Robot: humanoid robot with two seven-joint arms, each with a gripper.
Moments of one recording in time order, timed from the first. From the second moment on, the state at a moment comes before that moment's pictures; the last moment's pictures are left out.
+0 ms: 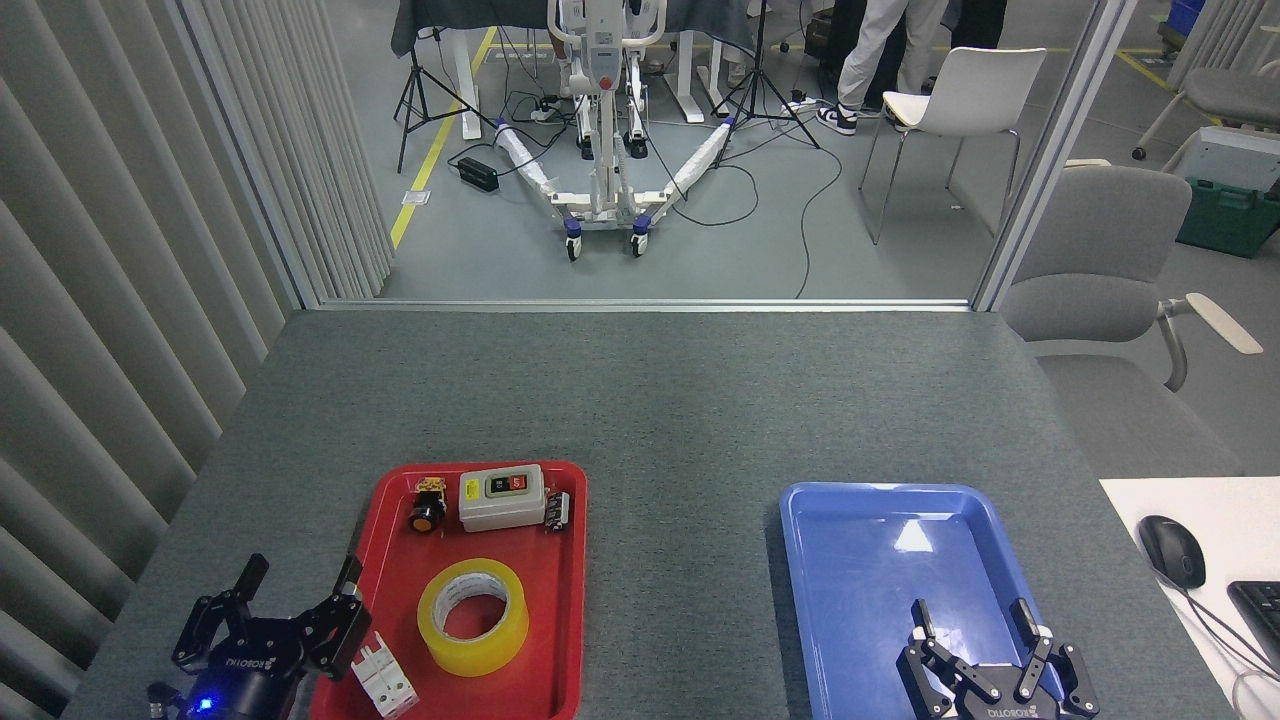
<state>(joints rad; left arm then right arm) 0.12 0.26 0.04 -1.62 -1.17 -0.12 0.09 0.22 -0.20 0.05 -1.61 1.30 0.05 -0.19</state>
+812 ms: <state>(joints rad) 0.12 0.27 0.04 -1.63 -1.13 -0.14 0.12 0.22 -0.19 0.05 -1.62 1.30 0.04 -0.19</state>
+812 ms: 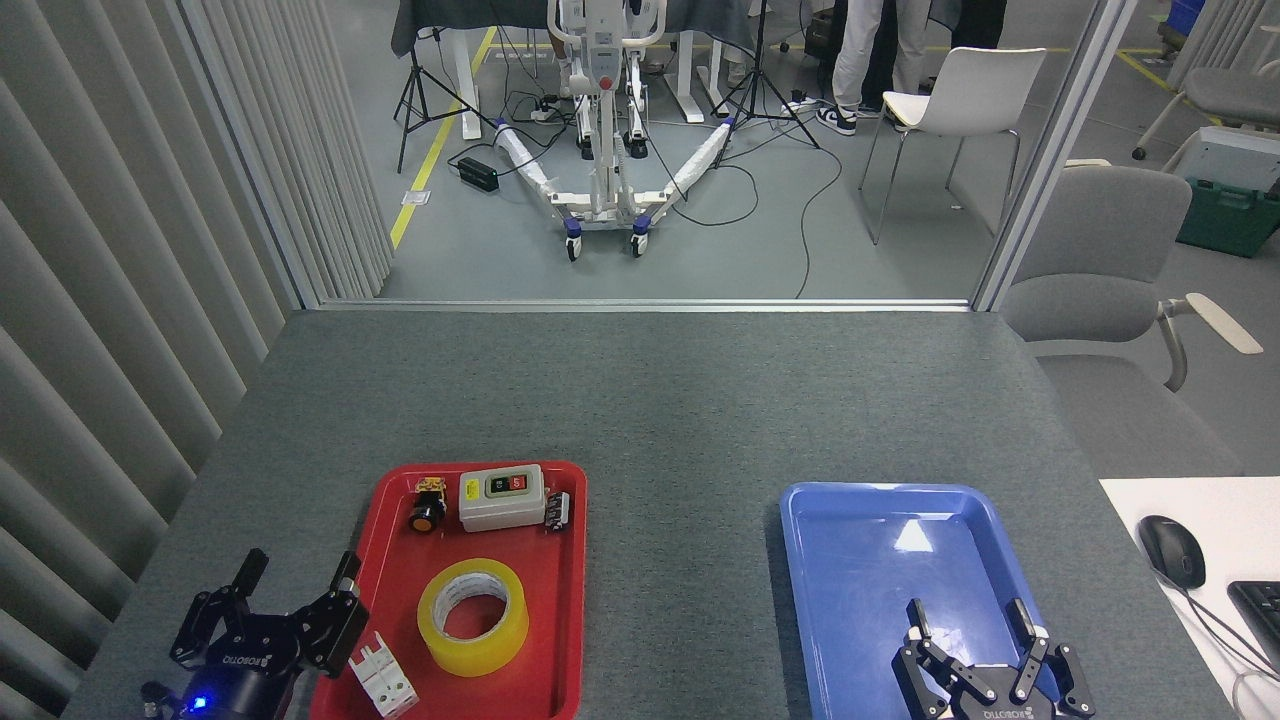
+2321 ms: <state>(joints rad) -0.43 0.59 -0.55 -1.42 -0.81 -0.17 -0.70 0.24 -0.20 0.04 -1.64 1.29 0.04 -0.19</state>
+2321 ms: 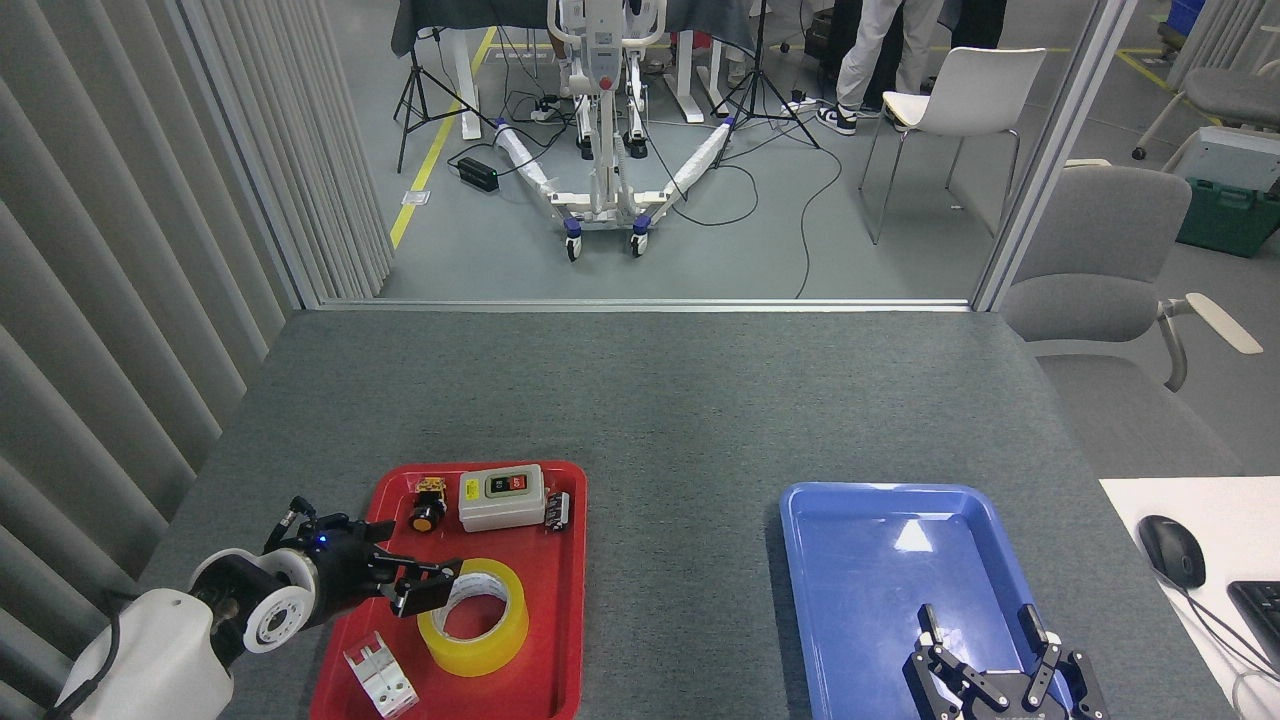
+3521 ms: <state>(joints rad) -0.64 0.46 -0.78 -1.09 -0.72 -0.08 -1.00 0.25 -0.20 0.04 -1.64 1.29 0.04 -0.19</state>
